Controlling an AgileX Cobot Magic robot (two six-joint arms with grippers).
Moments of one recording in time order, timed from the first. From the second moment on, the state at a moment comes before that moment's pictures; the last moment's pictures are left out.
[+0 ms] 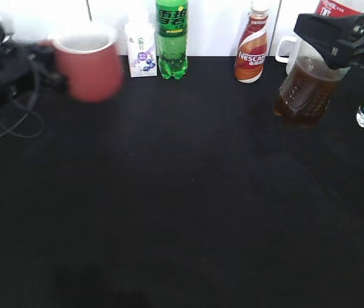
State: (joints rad) left arm -0.14 1.85 -0.78 0.35 -0.97 -0.11; right arm 0.08 1.44 -0.65 -0.81 -0.89 0.75
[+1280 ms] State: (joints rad) left arm -0.07 1.72 -0.46 0.25 -0.96 -0.08; right arm 0.08 1.86 -0.81 -0.54 -1.02 0.38
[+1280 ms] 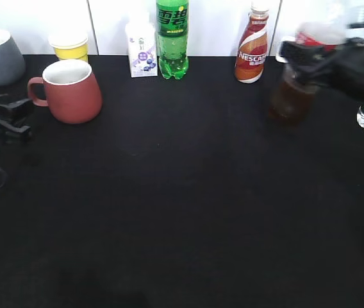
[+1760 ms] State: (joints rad) left arm -0.08 1.72 -0.46 0.28 -0.96 -0.08; right arm 0.08 1.96 -0.91 -0.57 -0.96 0.31
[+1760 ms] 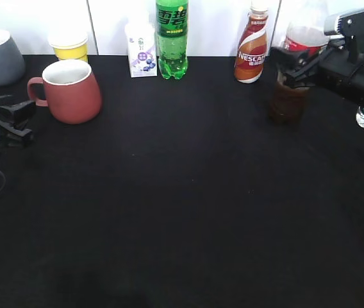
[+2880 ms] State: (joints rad) left arm -0.25 0.28 -0.63 0.00 1.05 -0.07; right arm 0.54 0.66 -0.79 -0.16 0.87 0.29
